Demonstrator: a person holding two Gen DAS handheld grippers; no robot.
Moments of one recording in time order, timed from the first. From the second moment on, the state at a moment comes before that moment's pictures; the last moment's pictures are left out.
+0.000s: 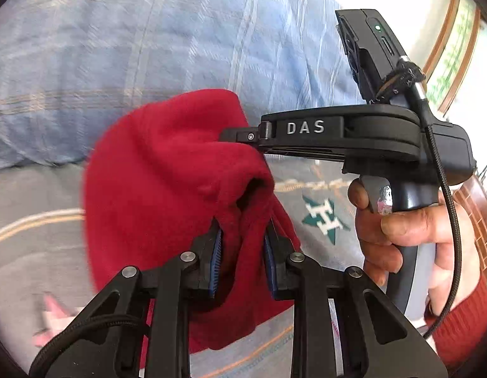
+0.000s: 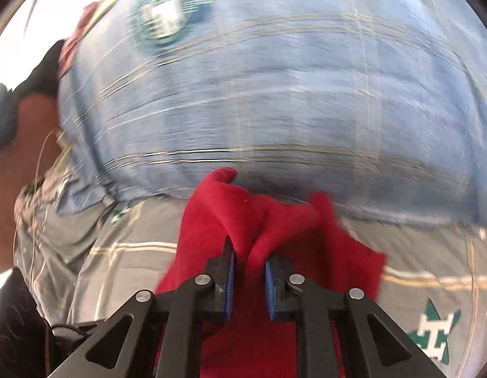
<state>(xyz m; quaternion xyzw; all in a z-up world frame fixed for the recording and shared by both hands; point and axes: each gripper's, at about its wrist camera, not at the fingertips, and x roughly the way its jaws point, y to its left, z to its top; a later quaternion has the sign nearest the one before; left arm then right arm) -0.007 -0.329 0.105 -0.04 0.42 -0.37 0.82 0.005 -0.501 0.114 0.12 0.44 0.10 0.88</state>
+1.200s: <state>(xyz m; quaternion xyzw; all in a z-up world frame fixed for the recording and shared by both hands) -0.045 -0.293 0.096 0.01 0.39 -0.35 0.85 -0.046 -0.577 0.071 0.21 0.42 0.02 0.88</state>
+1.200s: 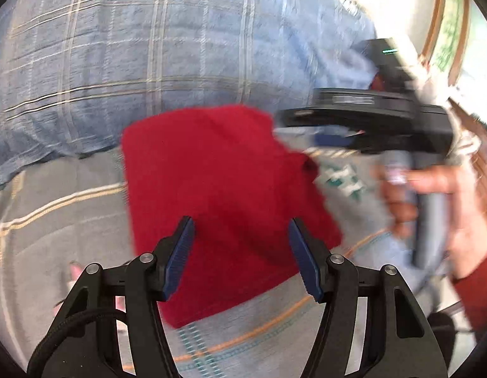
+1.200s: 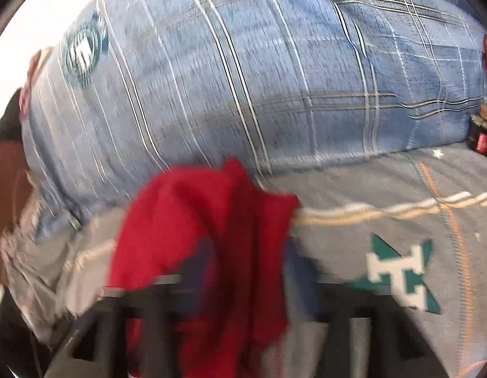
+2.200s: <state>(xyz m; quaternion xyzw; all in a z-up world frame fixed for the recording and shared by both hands) -0.069 -0.270 0.093 0.05 0.41 -0.35 0.84 -0.051 -0.515 0.061 0.13 0.44 0.06 0.89</state>
